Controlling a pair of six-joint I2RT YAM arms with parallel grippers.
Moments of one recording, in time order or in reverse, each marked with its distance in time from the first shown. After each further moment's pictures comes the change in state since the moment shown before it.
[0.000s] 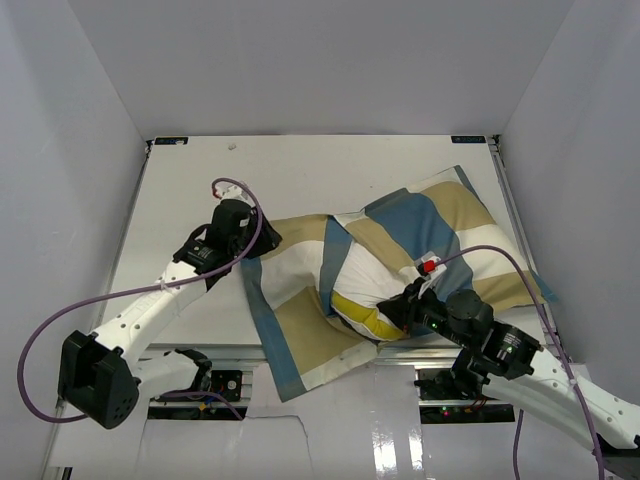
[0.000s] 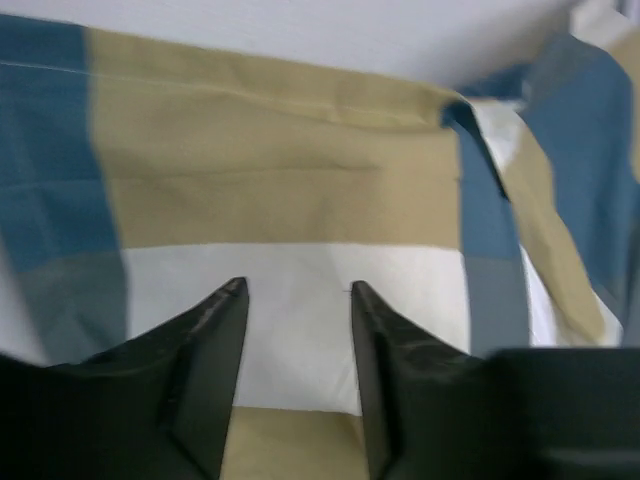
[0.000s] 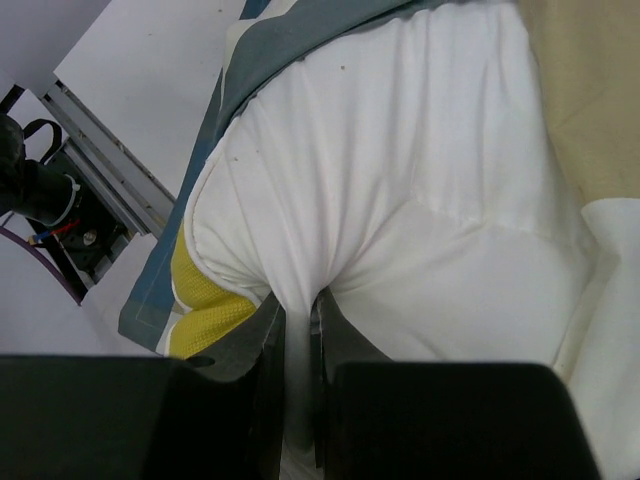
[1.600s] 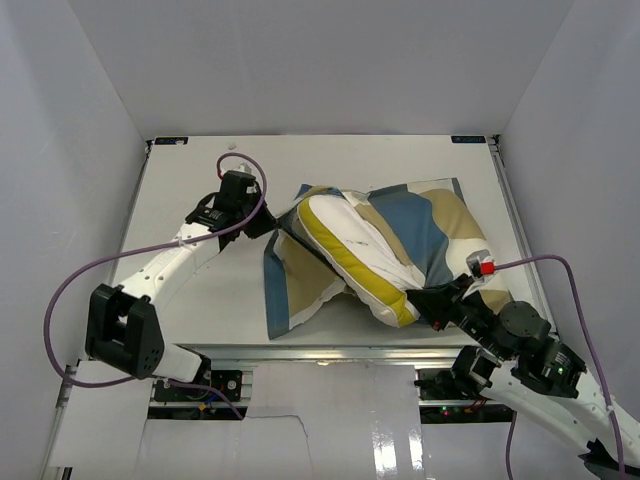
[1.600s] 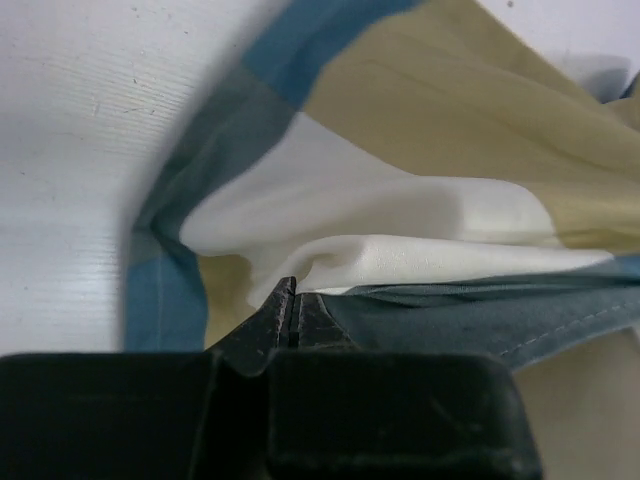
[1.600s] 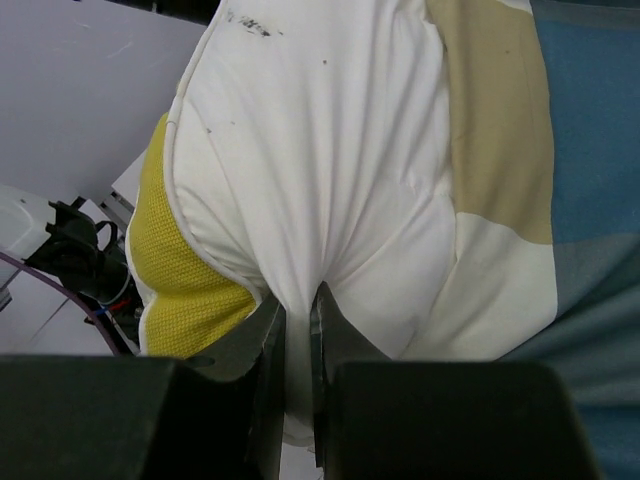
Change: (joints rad) left arm 0.100 0.241 0.211 -0.056 0.117 -0.051; right arm 0.001 -0.204 0.177 -0.182 0.118 0.001
